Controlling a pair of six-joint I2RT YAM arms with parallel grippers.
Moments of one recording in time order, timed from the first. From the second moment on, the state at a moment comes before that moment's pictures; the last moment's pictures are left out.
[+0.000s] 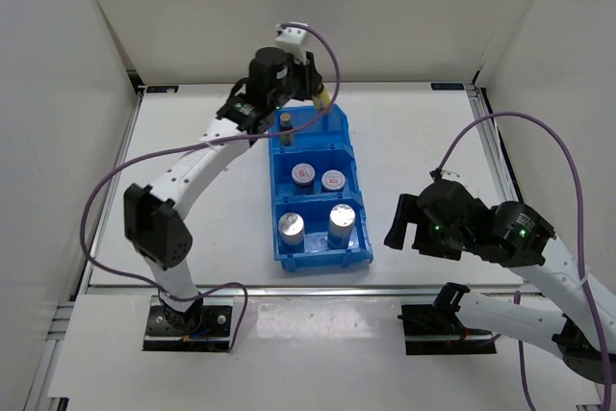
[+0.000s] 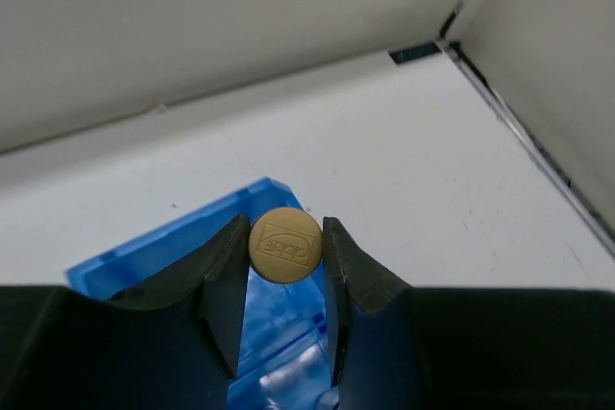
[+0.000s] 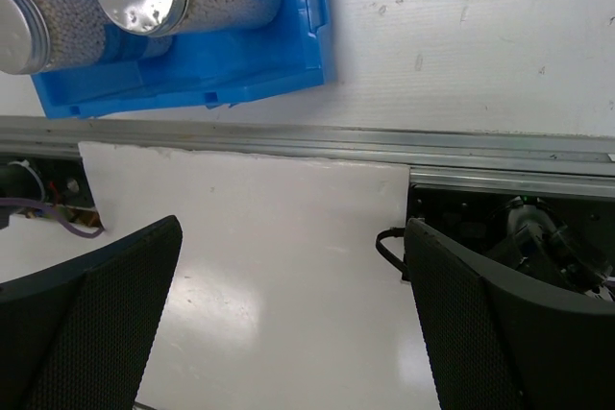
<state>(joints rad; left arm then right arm) -0.57 1.73 1.74 -0.16 -0.07 -0.18 0.95 0.84 1.23 -1.41 0.21 0.97</state>
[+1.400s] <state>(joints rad) -0.63 2.08 1.78 -0.17 -0.23 -0.13 0.95 0.75 1.29 -1.41 0.26 1.10</state>
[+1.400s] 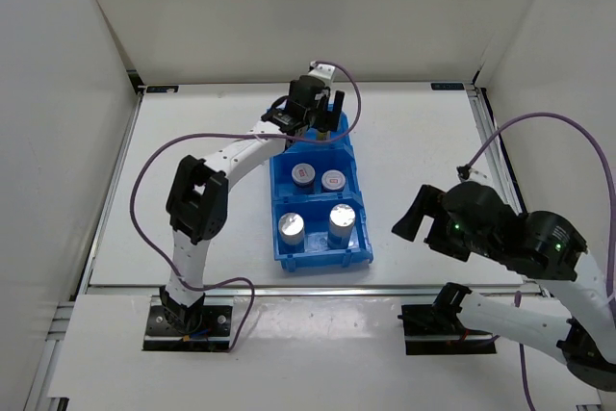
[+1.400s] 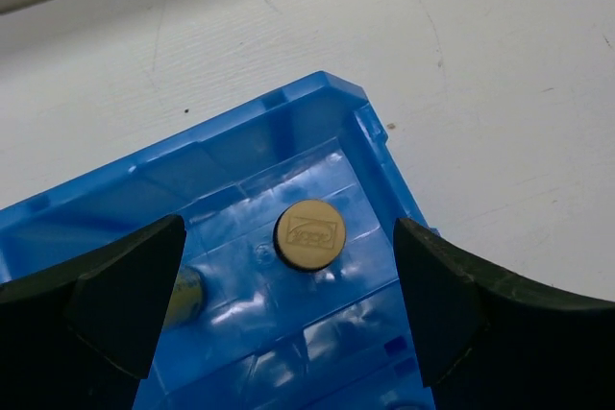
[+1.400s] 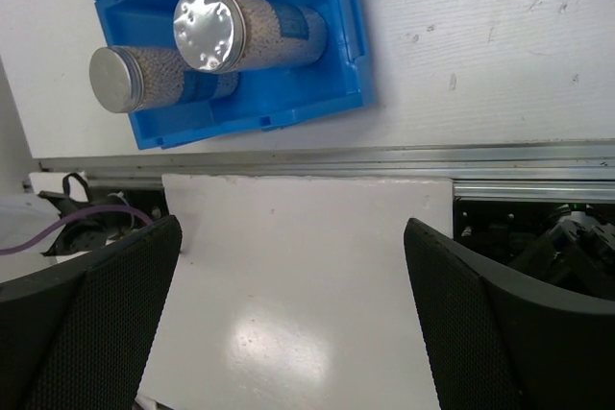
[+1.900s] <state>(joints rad) -0.61 1.19 1.40 -0.31 -0.21 -0.11 0.95 0.99 1.42 -1.41 0.33 0.96</state>
